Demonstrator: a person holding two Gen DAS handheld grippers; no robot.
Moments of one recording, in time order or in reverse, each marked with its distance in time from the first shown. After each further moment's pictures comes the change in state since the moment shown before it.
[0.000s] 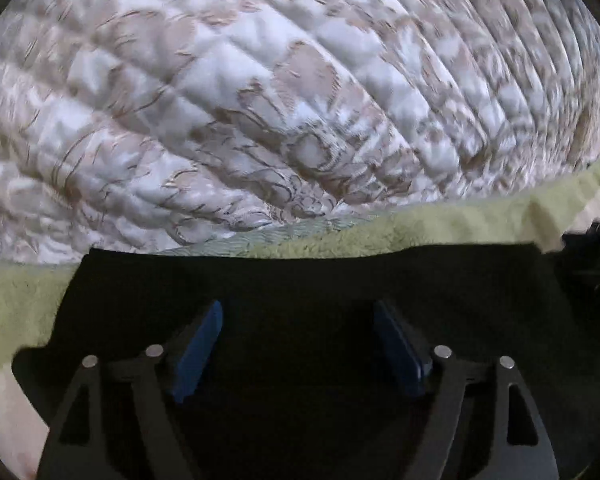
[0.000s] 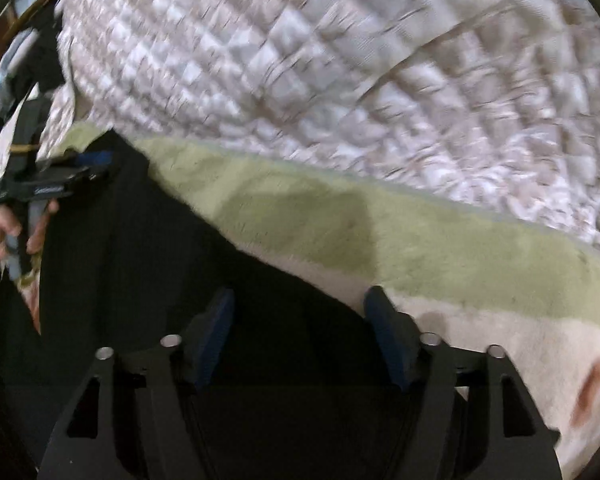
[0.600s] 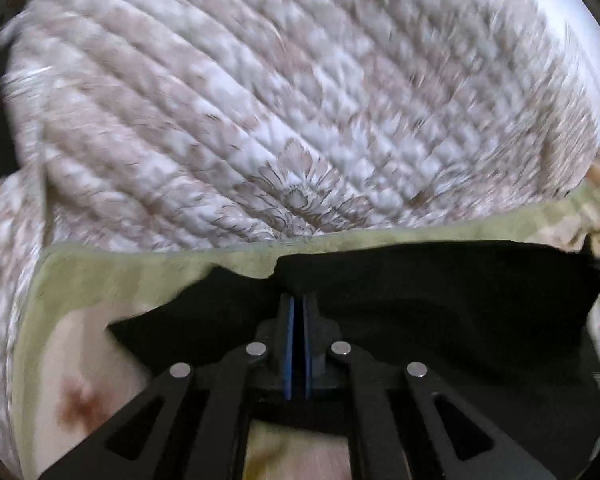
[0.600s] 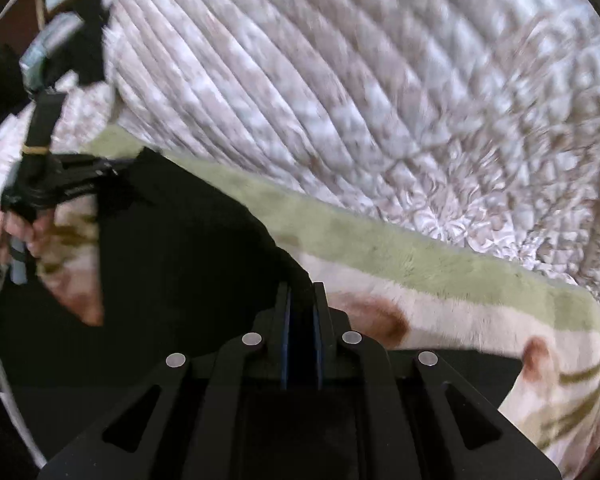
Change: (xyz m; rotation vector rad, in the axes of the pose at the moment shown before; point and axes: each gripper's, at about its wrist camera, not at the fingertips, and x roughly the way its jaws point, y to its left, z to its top) left arm -0.130 -0.009 -0.036 -0.079 -0.186 -0.016; right arm -0.123 0.077 -0.029 -0.039 -0.184 -0.091
